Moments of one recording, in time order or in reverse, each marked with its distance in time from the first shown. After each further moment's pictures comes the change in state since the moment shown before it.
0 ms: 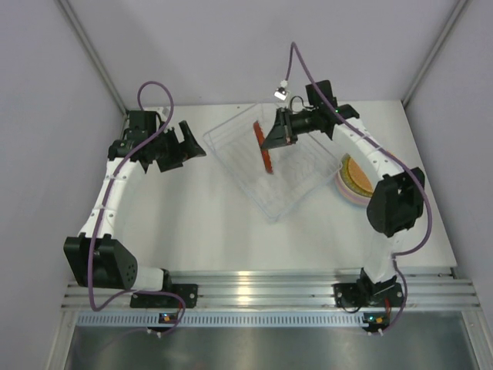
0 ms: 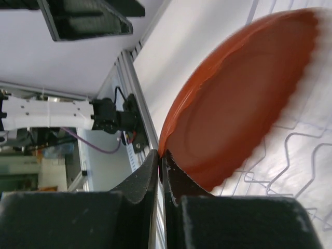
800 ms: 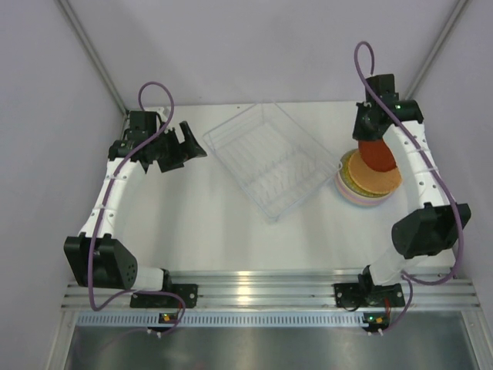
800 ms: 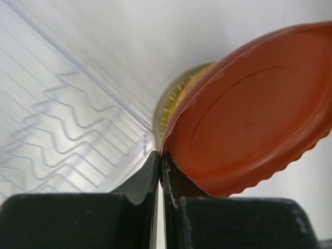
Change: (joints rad) left arm 0.000 0.001 -0.006 0.005 0.016 -0.001; right arm -0.274 -0.279 0.023 -0.360 1.183 0.019
